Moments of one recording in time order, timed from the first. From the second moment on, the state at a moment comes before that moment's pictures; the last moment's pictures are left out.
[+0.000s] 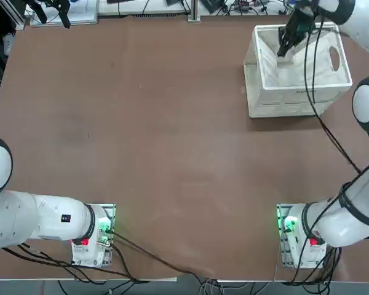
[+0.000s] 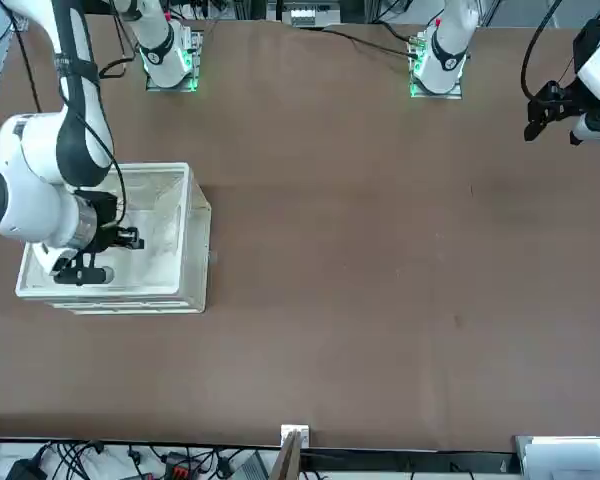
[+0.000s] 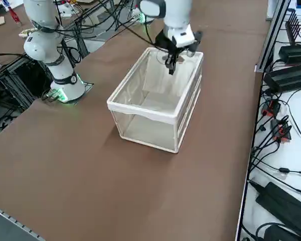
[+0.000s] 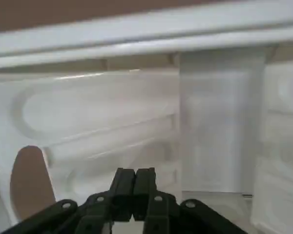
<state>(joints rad) 0.31 0.33 -0.26 -1.77 0.29 1.94 -0.01</state>
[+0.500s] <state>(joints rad) 0.30 0.29 -0.26 -1.94 0.58 2.06 -0.03</state>
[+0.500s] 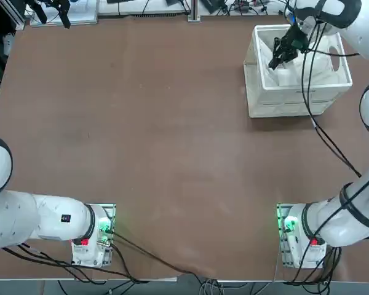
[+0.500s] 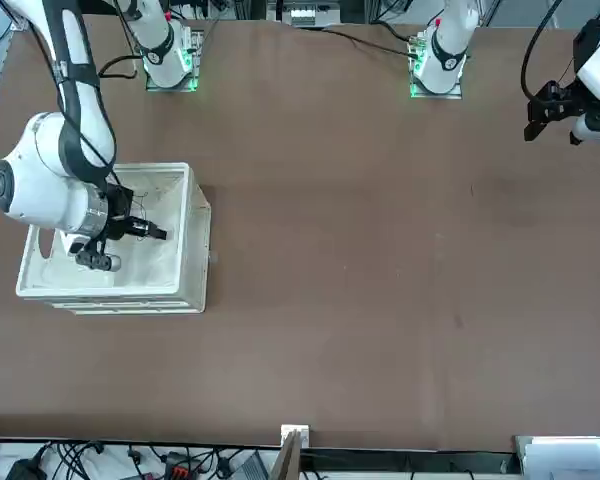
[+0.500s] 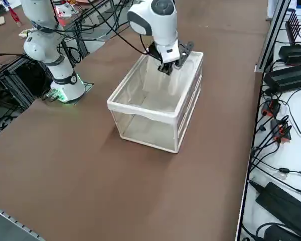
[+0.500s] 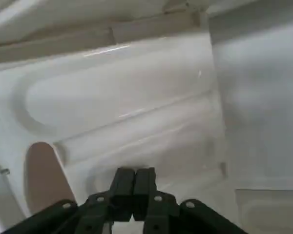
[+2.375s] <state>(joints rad) 0.28 0.23 -0.38 -2.06 0.19 2.13 -0.09</state>
